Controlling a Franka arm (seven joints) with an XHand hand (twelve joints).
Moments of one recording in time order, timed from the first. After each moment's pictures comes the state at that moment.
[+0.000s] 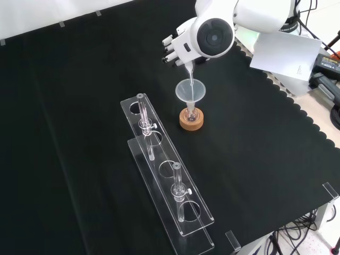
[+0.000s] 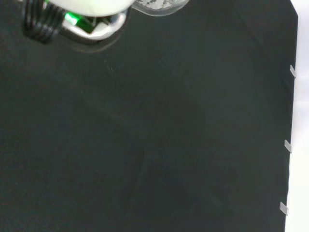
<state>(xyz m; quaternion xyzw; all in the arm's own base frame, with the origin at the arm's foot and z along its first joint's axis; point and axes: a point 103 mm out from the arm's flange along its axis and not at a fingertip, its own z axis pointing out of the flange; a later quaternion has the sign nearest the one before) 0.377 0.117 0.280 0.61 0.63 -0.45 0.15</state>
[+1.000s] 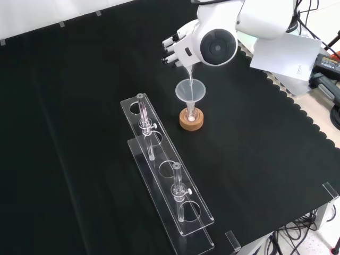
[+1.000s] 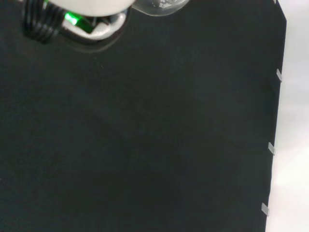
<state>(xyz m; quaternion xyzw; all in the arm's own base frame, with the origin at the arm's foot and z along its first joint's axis) 0.379 0.121 0.281 0.60 0.62 -0.47 0.17</state>
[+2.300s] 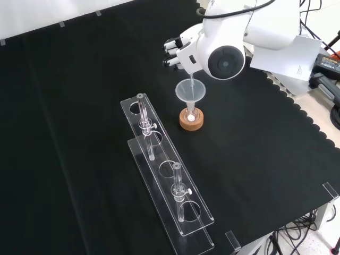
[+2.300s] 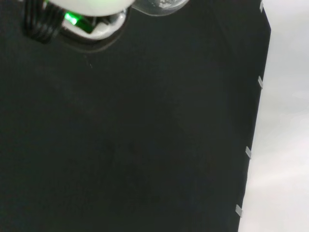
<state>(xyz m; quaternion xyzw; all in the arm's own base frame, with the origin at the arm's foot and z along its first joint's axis) 0.381 0.137 0.284 0.58 0.61 -0.50 0.19</state>
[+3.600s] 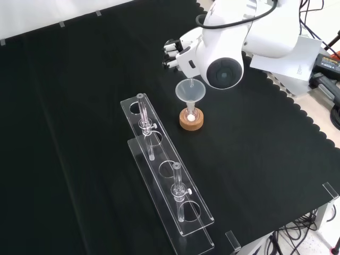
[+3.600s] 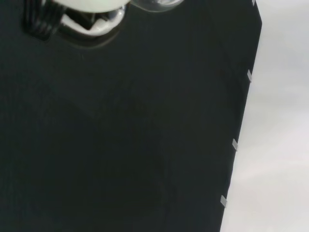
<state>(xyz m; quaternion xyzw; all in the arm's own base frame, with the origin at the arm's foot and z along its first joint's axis) 0.384 0.144 0.284 0.57 0.59 -0.53 0.20</state>
